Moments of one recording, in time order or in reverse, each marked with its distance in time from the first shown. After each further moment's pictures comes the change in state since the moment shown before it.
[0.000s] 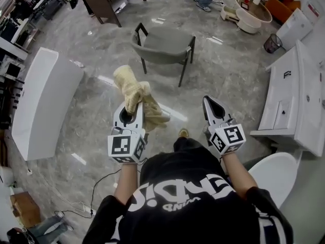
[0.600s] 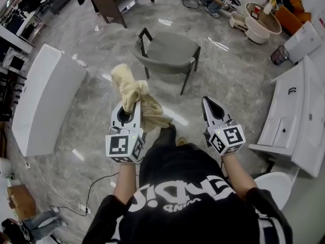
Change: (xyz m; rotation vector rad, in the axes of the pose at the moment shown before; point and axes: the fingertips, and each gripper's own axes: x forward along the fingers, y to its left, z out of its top) left arm 0.079 0.021 0.022 0.011 -0.016 0.077; right arm 0.077 -0.054 0.024 -0.006 0.000 0.079
